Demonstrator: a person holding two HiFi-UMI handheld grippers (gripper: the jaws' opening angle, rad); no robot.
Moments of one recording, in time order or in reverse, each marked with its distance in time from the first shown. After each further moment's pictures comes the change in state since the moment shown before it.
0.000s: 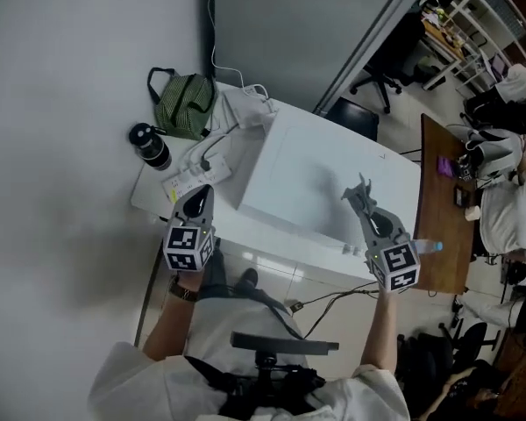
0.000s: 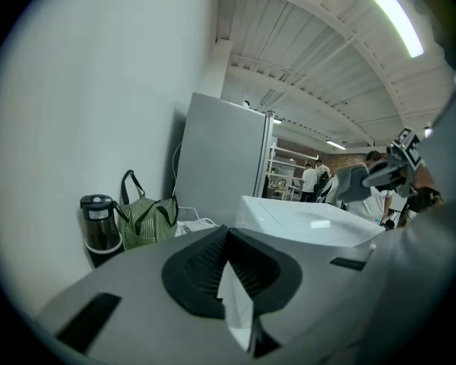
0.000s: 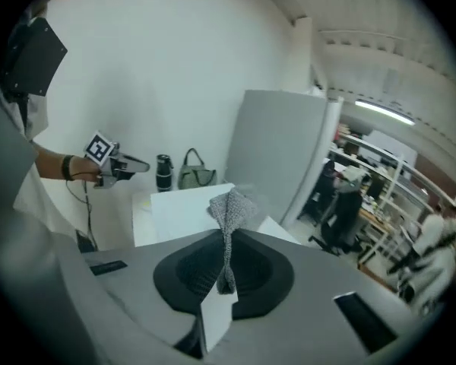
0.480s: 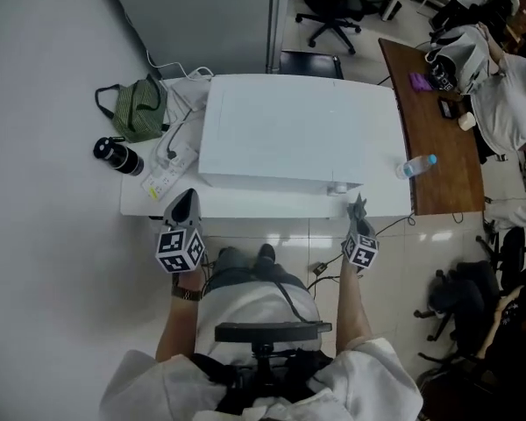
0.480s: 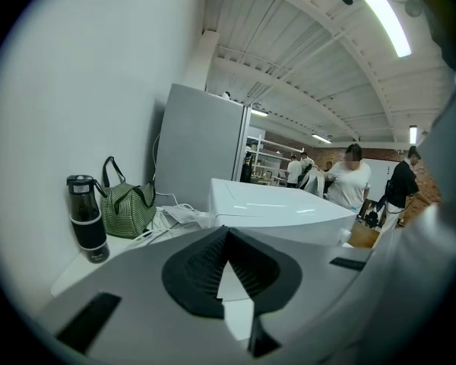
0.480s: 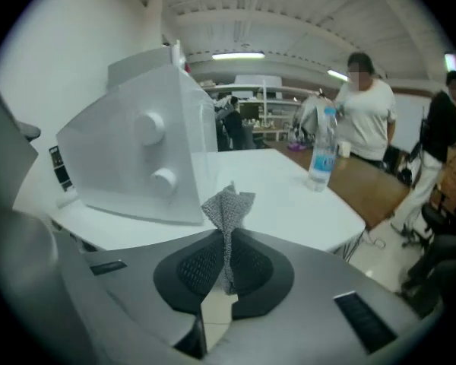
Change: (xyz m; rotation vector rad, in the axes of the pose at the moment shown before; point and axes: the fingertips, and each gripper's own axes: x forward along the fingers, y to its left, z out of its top) left arm -0.029 -0.117 -0.067 0.040 0.055 -0.091; right arm -0.083 0.030 -0.446 0.783 0.144 -0.598
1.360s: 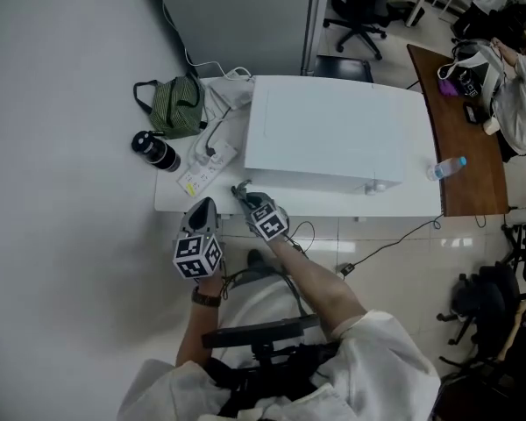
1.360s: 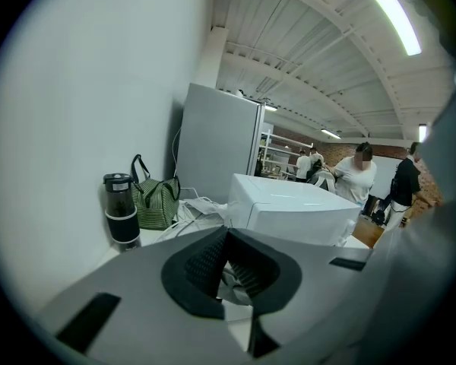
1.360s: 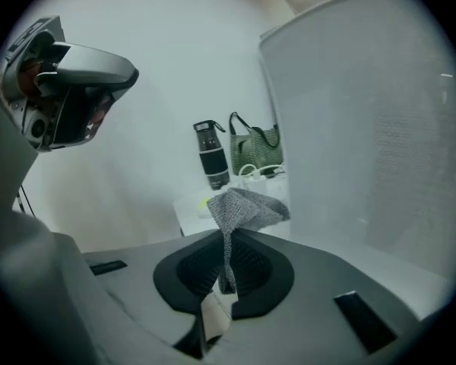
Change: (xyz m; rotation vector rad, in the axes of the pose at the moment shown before) left arm -0.069 0.078 -0.018 -0.024 0.054 0.058; right arm 0.005 0.552 0.000 -0.436 0.027 0.890
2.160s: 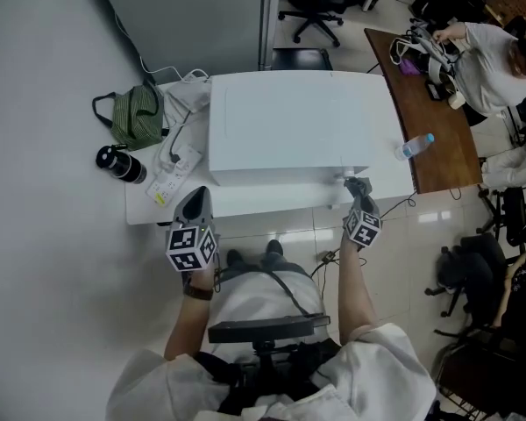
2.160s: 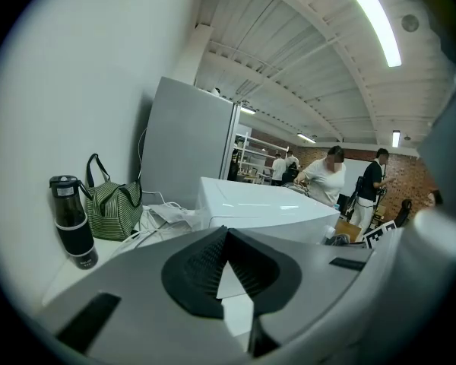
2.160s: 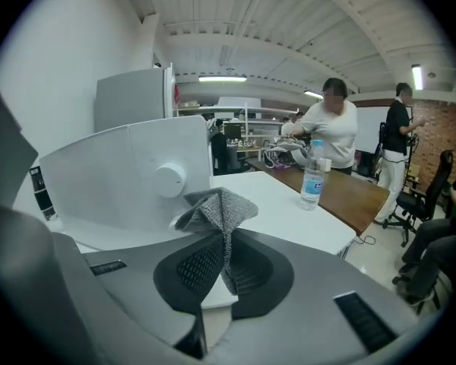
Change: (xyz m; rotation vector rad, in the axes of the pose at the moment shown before) left arm 0.047 -0.068 0.021 0.052 -0.016 -0.181; right arm -0.402 -0.268 -0.148 0.474 -0.164 -1.056
